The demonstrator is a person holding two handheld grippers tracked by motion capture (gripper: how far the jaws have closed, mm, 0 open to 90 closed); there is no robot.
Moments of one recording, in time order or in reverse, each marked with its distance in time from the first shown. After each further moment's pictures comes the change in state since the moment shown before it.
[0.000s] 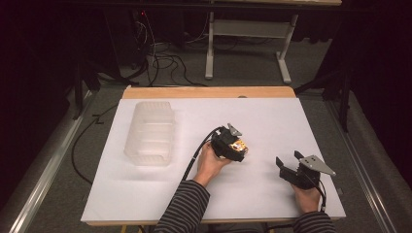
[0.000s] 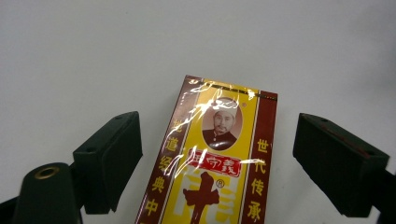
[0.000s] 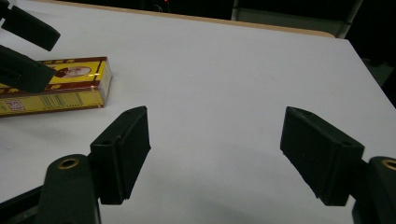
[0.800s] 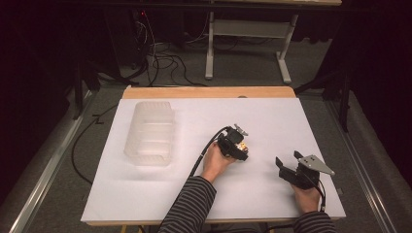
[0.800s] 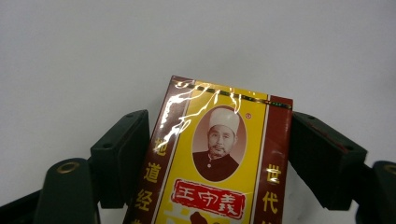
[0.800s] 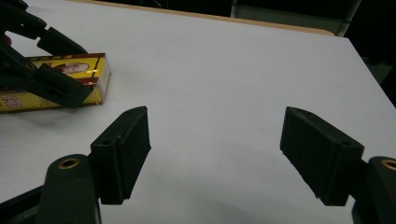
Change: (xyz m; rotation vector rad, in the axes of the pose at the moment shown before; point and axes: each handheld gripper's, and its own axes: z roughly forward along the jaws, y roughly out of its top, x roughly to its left) left arm -0.004 0.007 0.029 0.080 0.009 0.009; right arm 0.001 0.001 0.001 0.014 -0.005 -0.008
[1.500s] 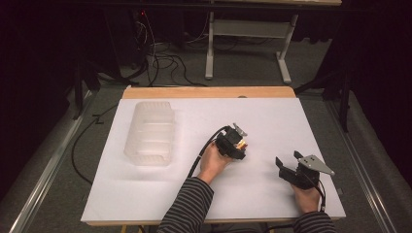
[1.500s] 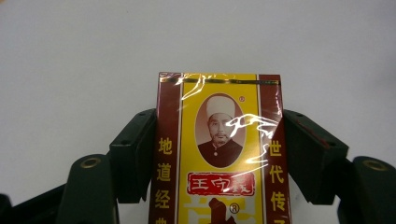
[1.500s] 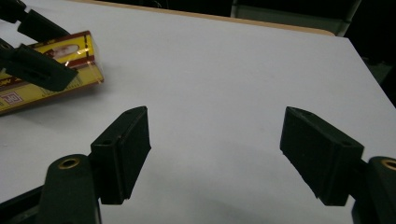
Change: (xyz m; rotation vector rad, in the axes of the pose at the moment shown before) left arm -0.003 0.000 -0.021 -0.034 0.054 0.042; right arm 0.000 0.000 0.000 0.001 -0.002 0.001
